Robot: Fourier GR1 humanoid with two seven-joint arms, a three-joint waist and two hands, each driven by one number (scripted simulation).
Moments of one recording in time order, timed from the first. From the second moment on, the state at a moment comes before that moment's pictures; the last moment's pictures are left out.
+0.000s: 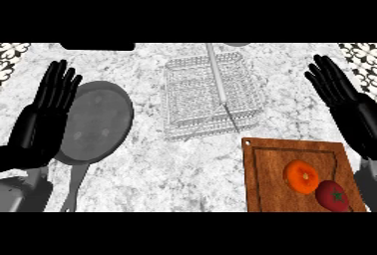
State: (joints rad) left arm -0.18 0.41 -0.12 -1.68 0.37 0.15 -0.12; right arm -0.24 -0.47 0.06 -1.67 -0.31 0.11 -0.01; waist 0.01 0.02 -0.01
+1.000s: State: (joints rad) left arm -0.12 0.29 -0.27 -1.57 0.11 0.39 -0.01; right arm 0.14 -0.51 -0.40 -1.35 -0.93 0.81 -0.18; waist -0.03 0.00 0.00
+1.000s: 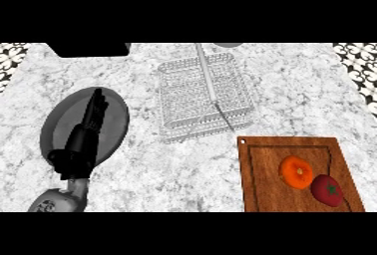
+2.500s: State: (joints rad) left arm -0.19 0.21 -0.26 -1.51 0.03 0.36 0.02; right arm 0.25 -0.71 -0.36 -2.32 -0.03 0.74 0.28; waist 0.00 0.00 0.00
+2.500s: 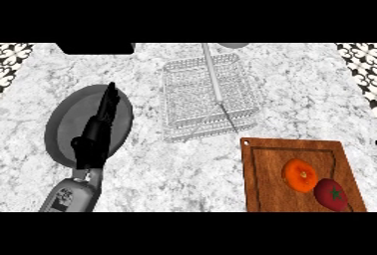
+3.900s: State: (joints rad) left arm -0.14 0.14 -0.18 -1.57 -0.05 0.28 0.06; right arm 0.21 -0.57 -0.16 -2.28 0.56 0.85 0.14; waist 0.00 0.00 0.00
